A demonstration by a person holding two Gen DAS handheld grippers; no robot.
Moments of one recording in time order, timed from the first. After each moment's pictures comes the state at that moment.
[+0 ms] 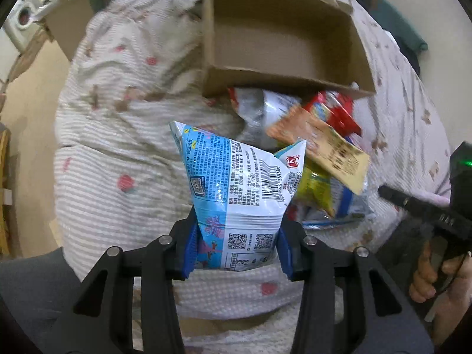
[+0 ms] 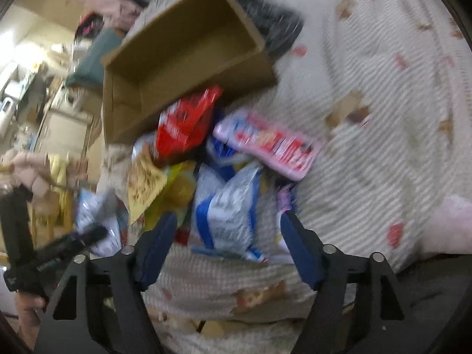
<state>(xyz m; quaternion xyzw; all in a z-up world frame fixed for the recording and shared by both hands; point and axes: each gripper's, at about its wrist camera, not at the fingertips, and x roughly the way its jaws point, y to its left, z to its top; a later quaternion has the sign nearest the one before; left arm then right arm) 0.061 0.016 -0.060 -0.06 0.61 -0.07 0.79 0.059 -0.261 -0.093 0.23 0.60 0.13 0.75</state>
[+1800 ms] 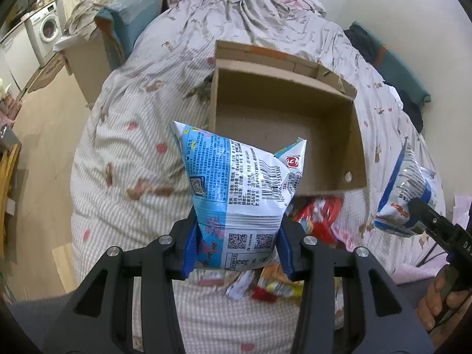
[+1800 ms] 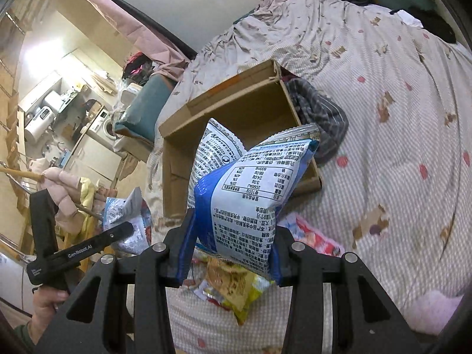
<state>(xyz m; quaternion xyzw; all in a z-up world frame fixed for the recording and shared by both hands) 0.136 0.011 0.010 -0.08 0.51 -0.03 0.86 0.115 -0.278 0.005 0.24 0.44 0.18 0.84</state>
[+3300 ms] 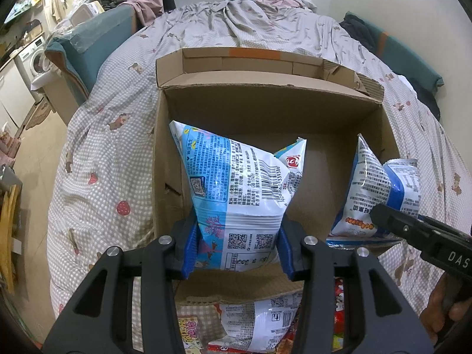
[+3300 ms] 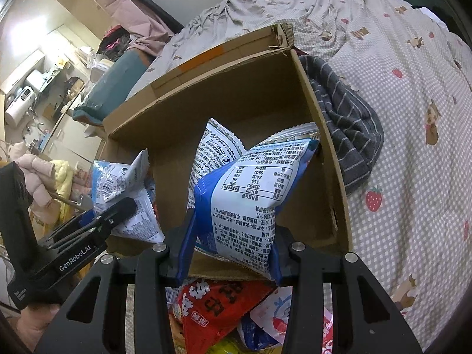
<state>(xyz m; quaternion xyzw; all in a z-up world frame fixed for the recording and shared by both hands) 0.229 -0.042 -0.055 -0.01 0.48 -0.03 0.88 0.222 -0.244 -0.075 0.20 0.49 0.17 0.83</state>
